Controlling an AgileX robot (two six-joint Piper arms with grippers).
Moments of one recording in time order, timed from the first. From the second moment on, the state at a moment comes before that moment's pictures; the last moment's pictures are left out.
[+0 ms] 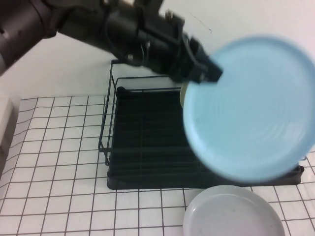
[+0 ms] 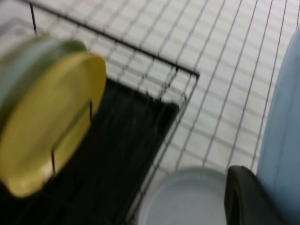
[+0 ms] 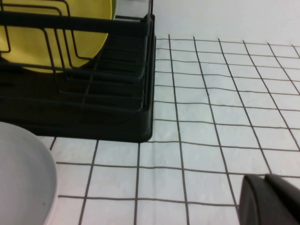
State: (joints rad) right arm -0.02 -0.01 0.02 0.07 0.41 -0.17; left arm -0.47 1.67 -1.71 -0.82 1.04 0.70
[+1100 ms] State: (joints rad) right arm -0.02 -0.01 0.02 0.07 0.41 -0.17; left arm -0.69 2.03 -1.72 -0.51 1.17 0.33
